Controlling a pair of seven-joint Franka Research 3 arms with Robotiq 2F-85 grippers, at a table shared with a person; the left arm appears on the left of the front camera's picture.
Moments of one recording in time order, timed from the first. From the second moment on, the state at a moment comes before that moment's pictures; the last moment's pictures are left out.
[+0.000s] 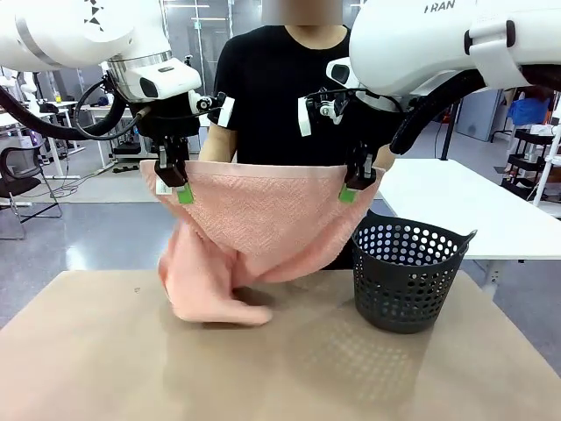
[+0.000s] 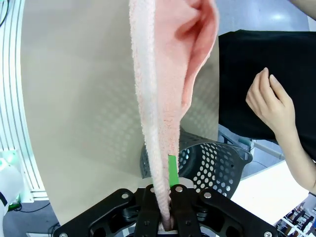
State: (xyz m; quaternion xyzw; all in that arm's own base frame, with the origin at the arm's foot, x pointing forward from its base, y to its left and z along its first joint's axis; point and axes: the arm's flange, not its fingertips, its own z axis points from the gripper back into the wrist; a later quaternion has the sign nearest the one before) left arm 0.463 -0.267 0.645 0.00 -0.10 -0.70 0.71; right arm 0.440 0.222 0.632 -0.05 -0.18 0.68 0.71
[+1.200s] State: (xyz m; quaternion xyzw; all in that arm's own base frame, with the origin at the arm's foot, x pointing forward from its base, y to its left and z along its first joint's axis) left arm 0.463 -0.267 0.645 0.00 -0.10 -0.70 0.71; right arm 0.440 0.222 0.632 -0.05 -0.18 0.68 0.71
